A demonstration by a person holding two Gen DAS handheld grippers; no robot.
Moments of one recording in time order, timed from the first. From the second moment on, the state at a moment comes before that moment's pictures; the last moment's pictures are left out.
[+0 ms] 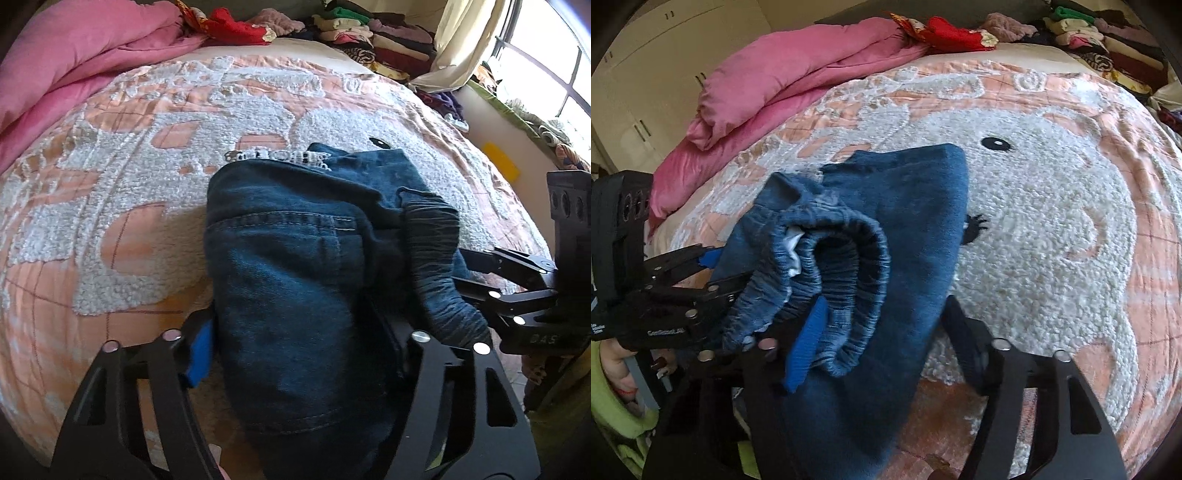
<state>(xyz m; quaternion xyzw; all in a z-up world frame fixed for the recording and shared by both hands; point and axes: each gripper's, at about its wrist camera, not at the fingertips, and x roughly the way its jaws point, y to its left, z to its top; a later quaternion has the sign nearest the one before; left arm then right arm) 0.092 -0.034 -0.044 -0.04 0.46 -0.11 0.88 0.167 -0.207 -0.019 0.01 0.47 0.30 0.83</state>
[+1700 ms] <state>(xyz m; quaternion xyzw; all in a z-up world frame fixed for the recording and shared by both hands) 0.151 -0.030 -0.005 -0.03 0.42 -0.08 0.90 0.221 -0.181 0.009 -0.03 0.44 0.26 0.86</state>
